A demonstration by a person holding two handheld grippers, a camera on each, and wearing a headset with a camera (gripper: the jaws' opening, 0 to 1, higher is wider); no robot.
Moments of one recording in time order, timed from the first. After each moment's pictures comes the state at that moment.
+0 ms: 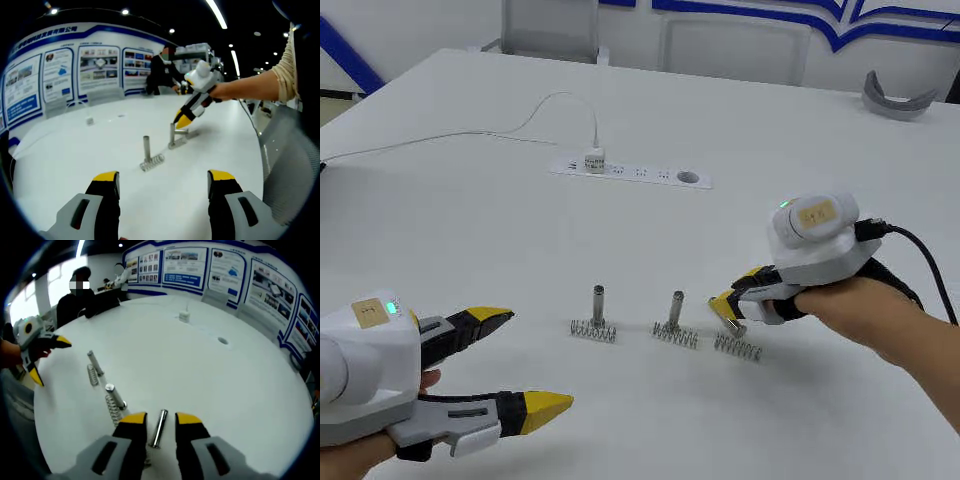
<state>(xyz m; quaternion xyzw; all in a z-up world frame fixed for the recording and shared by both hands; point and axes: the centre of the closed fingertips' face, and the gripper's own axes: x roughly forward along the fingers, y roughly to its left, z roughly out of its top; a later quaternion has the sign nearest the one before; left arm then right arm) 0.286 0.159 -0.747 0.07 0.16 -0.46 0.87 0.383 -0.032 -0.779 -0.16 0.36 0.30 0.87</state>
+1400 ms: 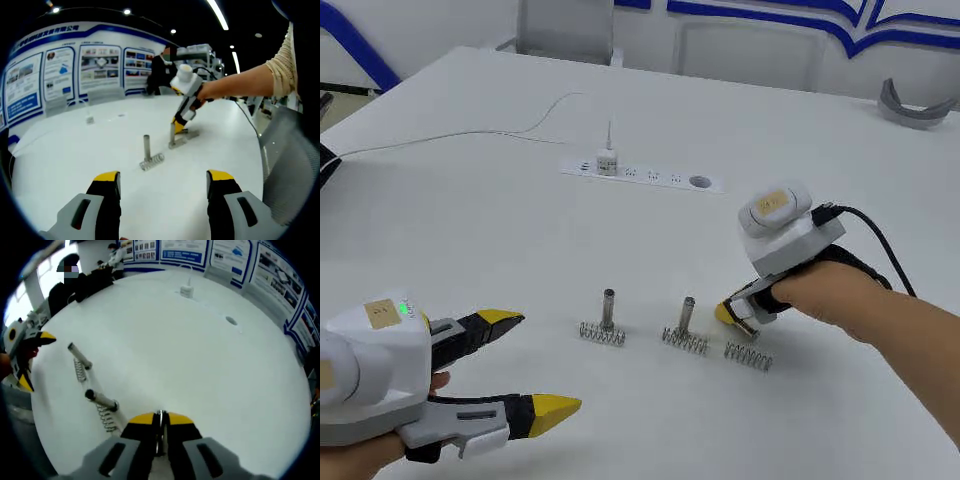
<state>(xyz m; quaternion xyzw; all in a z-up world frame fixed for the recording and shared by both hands) 0.286 0.159 -0.749 0.06 0.16 -0.46 0.87 0.391 -0.031 -0.805 -0.18 0.46 0.28 0.82</state>
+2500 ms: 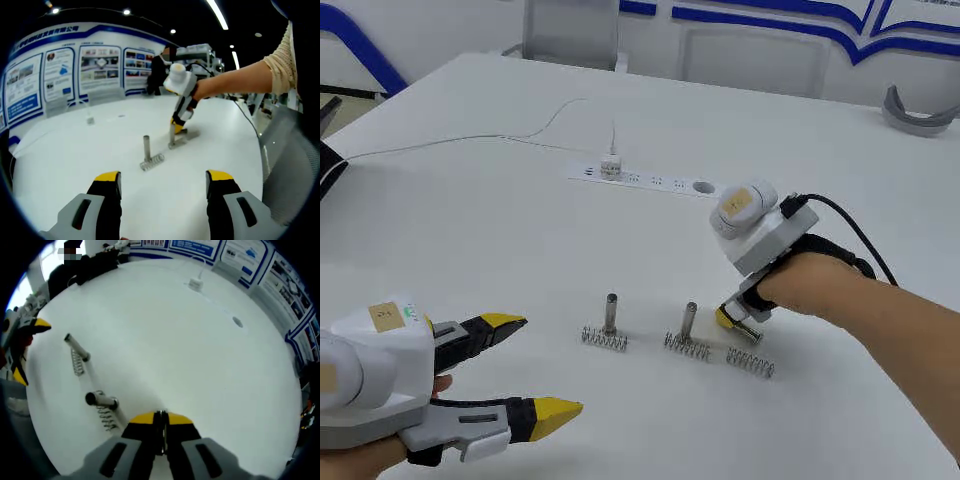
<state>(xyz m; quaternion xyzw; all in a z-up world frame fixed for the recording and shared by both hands) 0.285 0.158 -0.748 0.07 0.16 -0.46 0.87 0.389 -0.031 -0.807 -0.24 0.49 0.28 0.79</state>
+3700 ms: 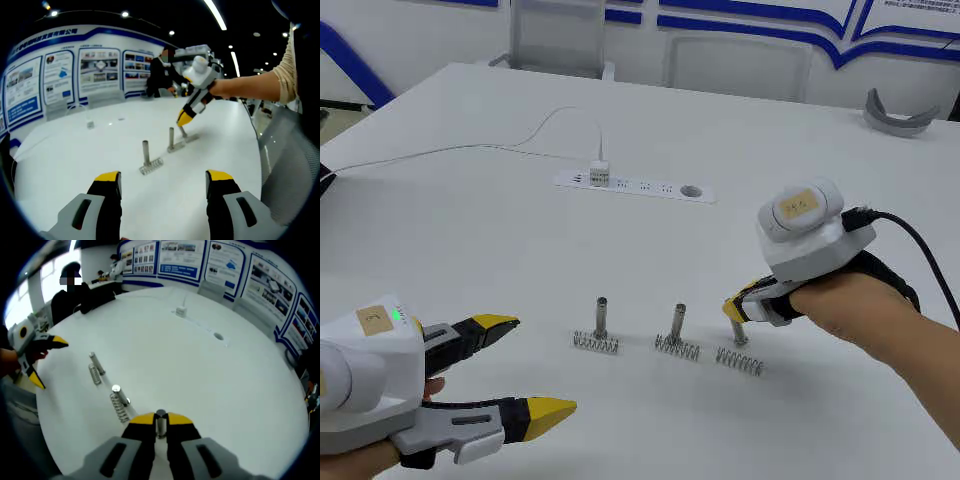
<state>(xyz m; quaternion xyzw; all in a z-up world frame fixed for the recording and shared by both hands) 0.284 0.156 -0.739 0.07 0.15 -0.46 0.87 0.368 -0.042 -0.760 -0.17 0.39 0.27 0.86</state>
